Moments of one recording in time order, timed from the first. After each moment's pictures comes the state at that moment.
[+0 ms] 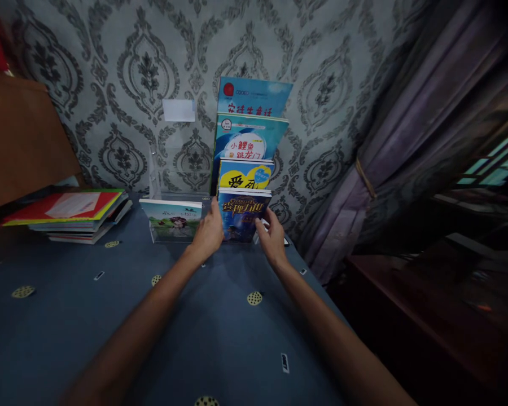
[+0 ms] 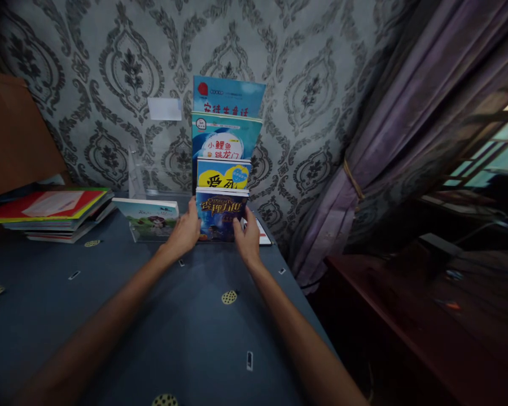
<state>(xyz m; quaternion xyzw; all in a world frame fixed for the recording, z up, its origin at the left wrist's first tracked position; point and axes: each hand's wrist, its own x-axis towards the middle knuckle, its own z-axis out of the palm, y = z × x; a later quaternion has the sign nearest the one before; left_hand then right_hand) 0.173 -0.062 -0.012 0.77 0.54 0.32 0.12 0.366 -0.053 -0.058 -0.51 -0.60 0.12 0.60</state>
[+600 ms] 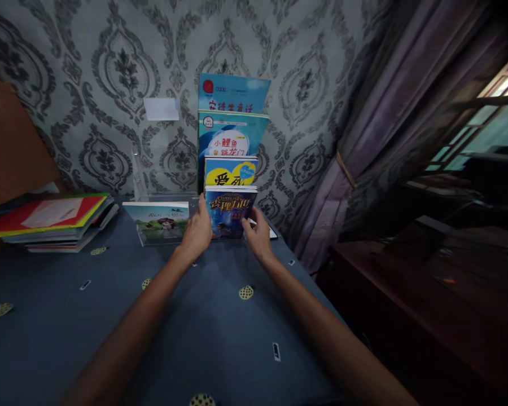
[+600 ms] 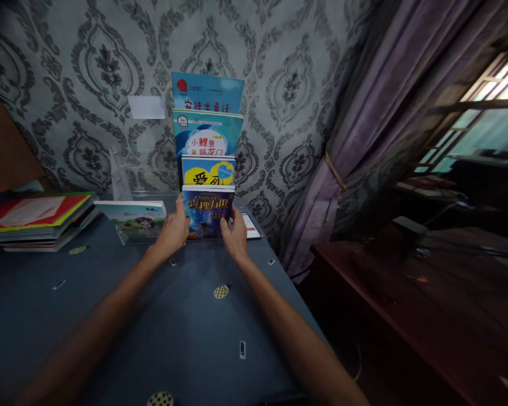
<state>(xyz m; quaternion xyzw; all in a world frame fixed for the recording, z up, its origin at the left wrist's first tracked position) 0.172 -0.056 -0.021 0.77 0.53 0.36 0.08 0.370 -0.042 -0.077 -0.48 -0.61 0.09 0.63</state>
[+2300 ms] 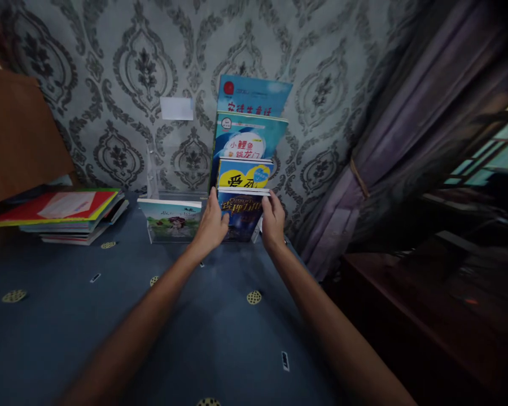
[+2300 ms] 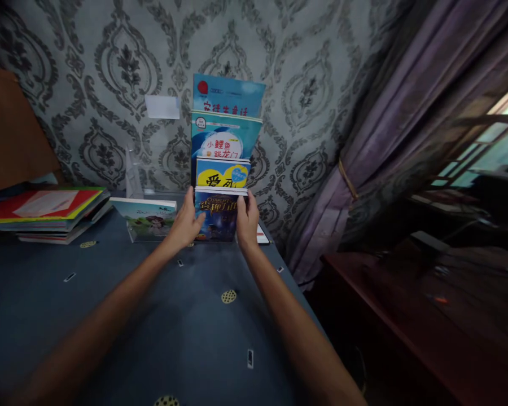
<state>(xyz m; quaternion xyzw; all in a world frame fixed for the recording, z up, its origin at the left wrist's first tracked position) 0.179 -0.046 -0.014 0.74 0.41 0.50 0.17 0.359 -0.029 -0.022 -0.45 -0.54 0.11 0.70</state>
